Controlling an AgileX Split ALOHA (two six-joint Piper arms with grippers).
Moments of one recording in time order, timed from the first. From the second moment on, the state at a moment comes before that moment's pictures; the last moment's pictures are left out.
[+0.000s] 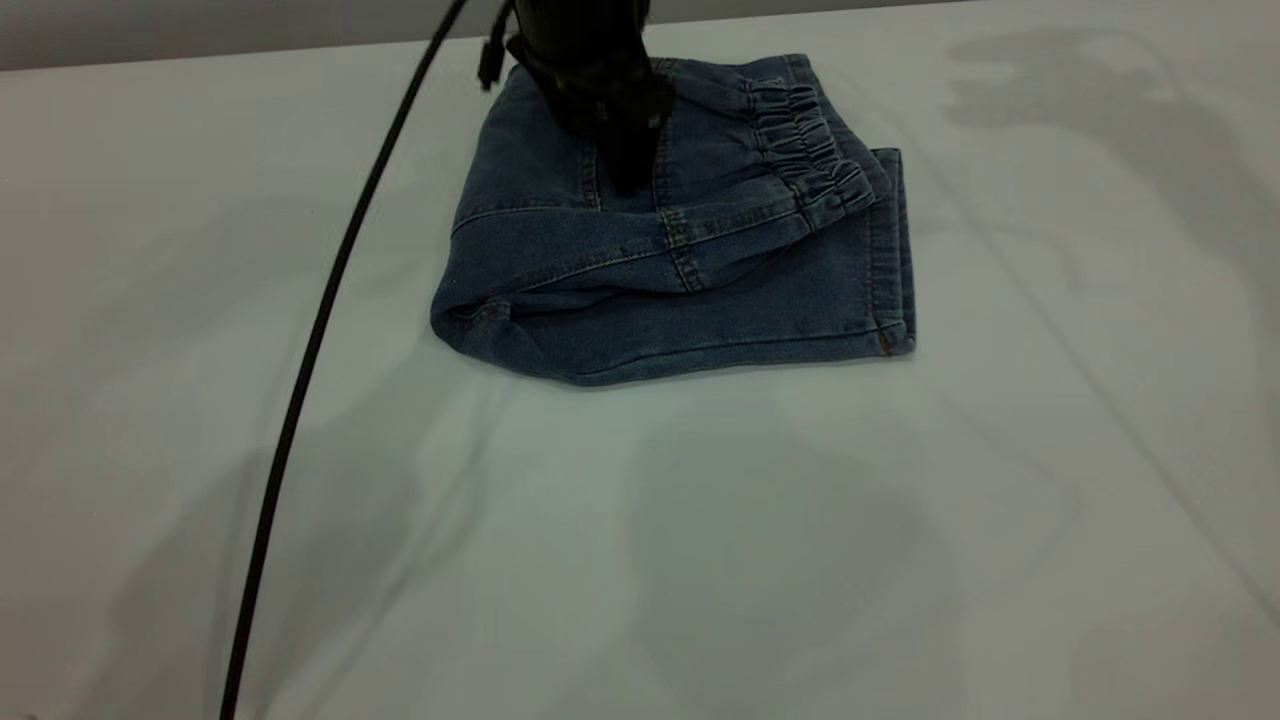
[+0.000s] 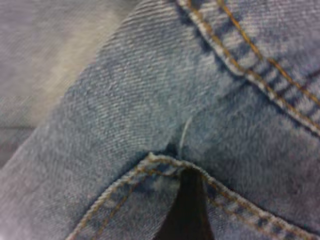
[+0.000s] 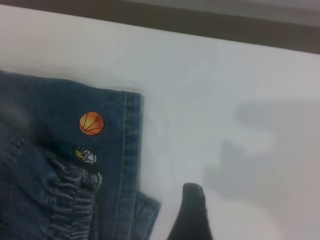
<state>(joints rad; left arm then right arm) -0.49 2.64 -2.27 0.00 1.11 0.53 0.05 2.33 -2.34 0.23 1.18 -0.20</state>
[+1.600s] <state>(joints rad) -0.53 2.41 -2.60 0.27 1.23 0.24 0.05 2.11 -2.43 0.16 1.22 -0.19</state>
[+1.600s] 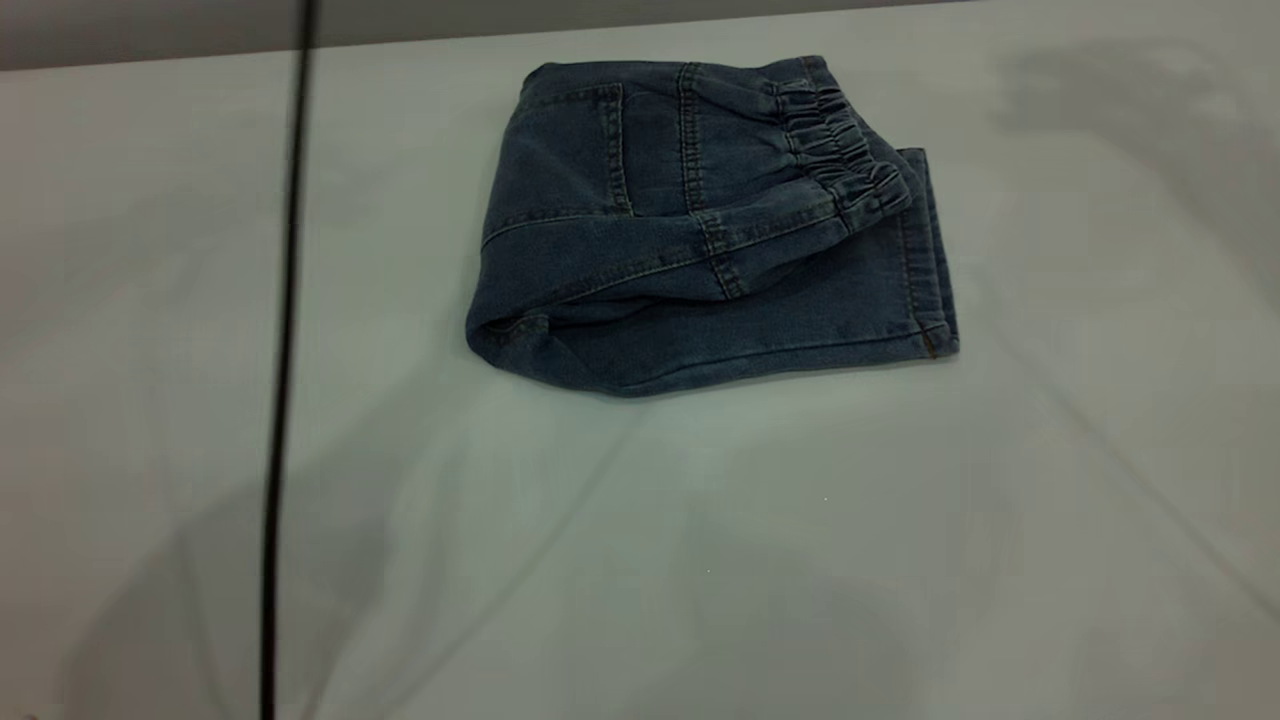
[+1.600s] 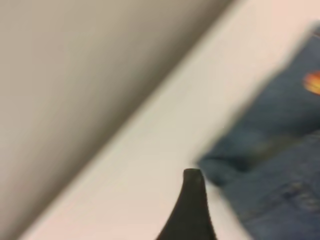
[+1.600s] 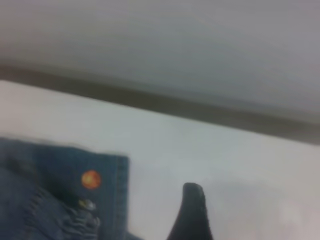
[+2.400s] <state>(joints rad) -0.53 1.72 -2.27 0.23 1.22 0.01 0.05 1.31 -1.98 0.37 1.22 -0.17</state>
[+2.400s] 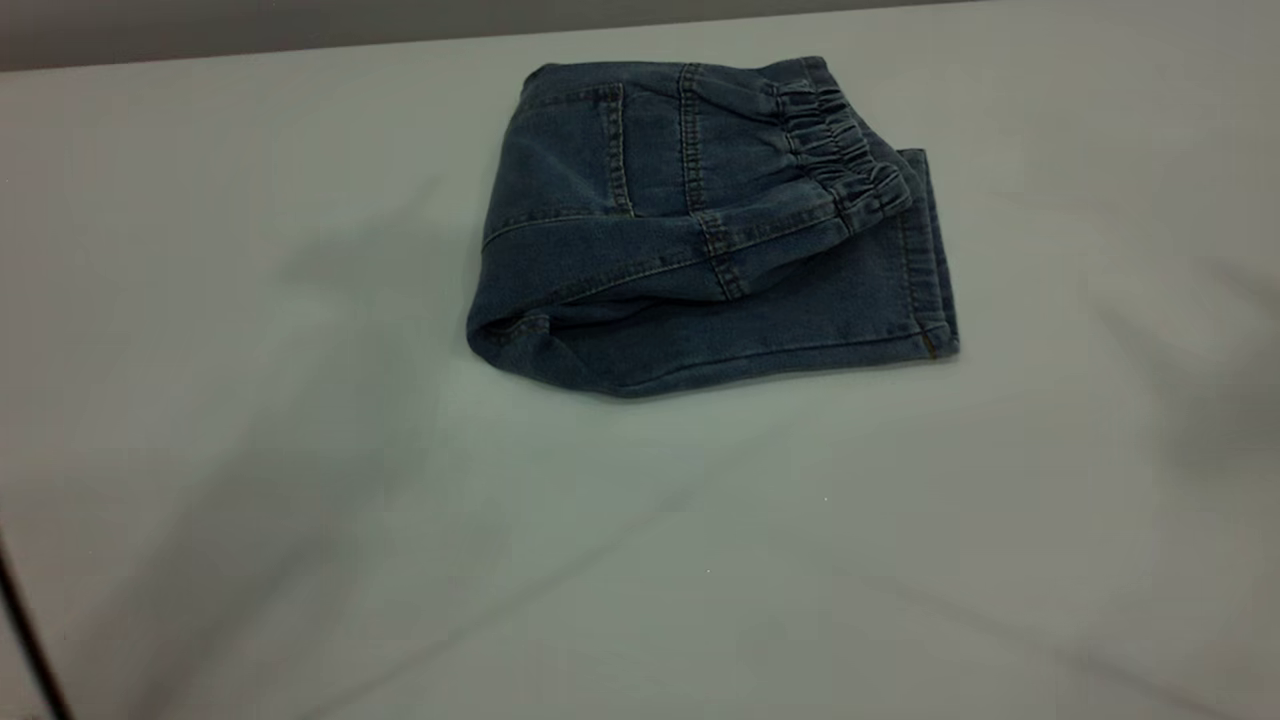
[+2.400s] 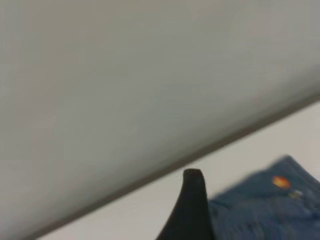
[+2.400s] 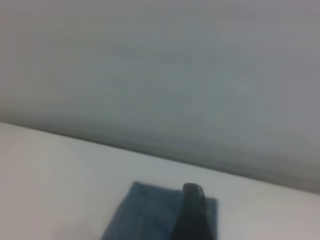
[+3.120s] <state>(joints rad) -0.53 1.04 -1.36 -0.05 1.22 0.01 0.05 0.74 -1.27 0.42 1.22 -0.16</state>
